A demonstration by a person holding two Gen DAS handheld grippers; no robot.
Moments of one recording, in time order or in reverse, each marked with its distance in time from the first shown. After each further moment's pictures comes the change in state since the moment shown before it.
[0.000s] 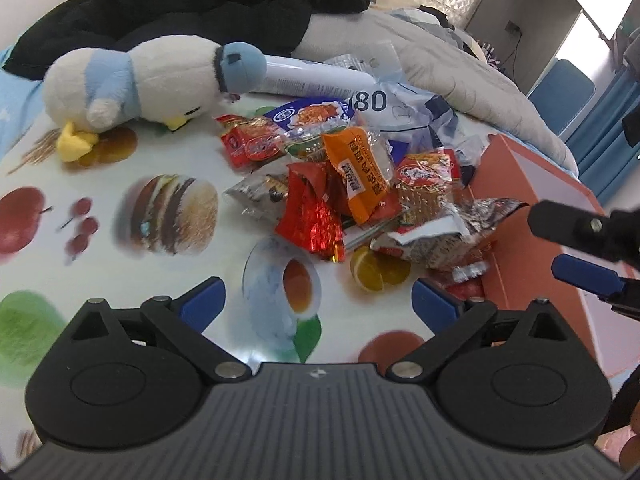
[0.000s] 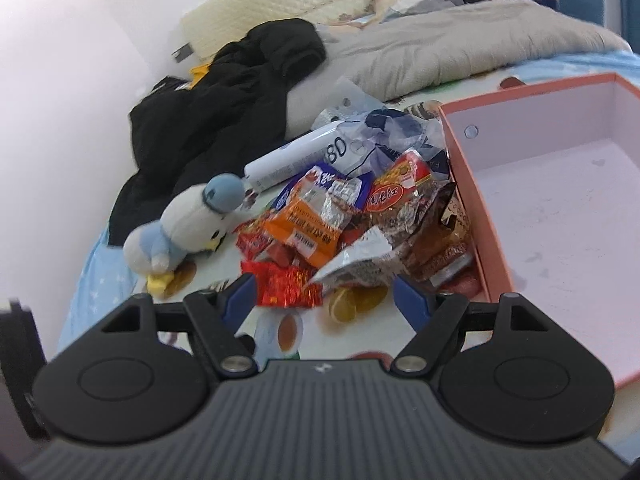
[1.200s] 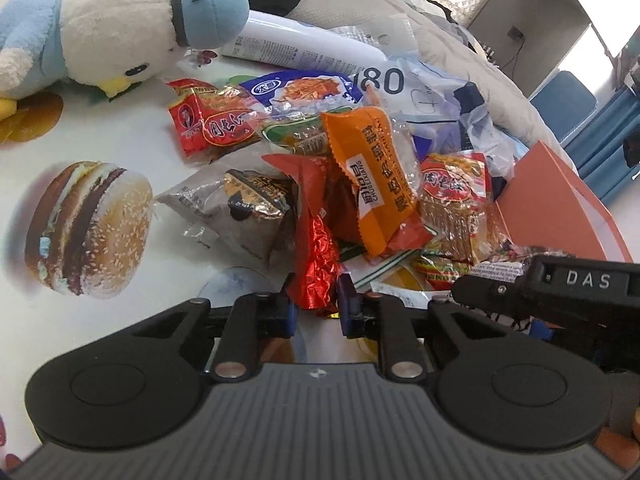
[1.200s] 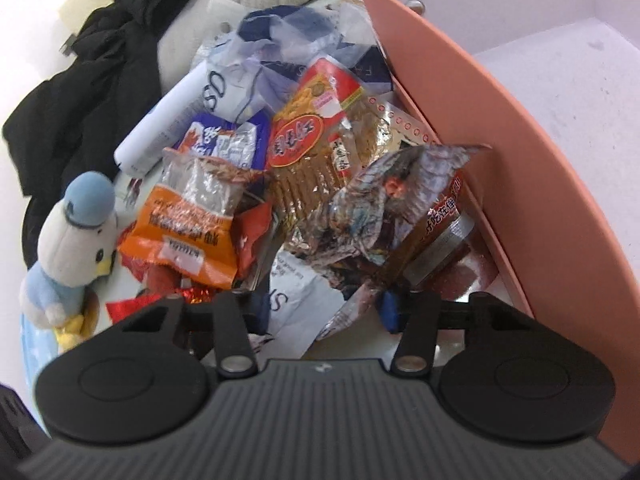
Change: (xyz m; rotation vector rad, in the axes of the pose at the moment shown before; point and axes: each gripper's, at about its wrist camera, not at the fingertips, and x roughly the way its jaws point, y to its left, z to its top) left arm 0.105 0.010 0.017 -0.069 0.032 -0.083; right arm 0.132 -0.037 0.008 0.219 0.185 -0.202
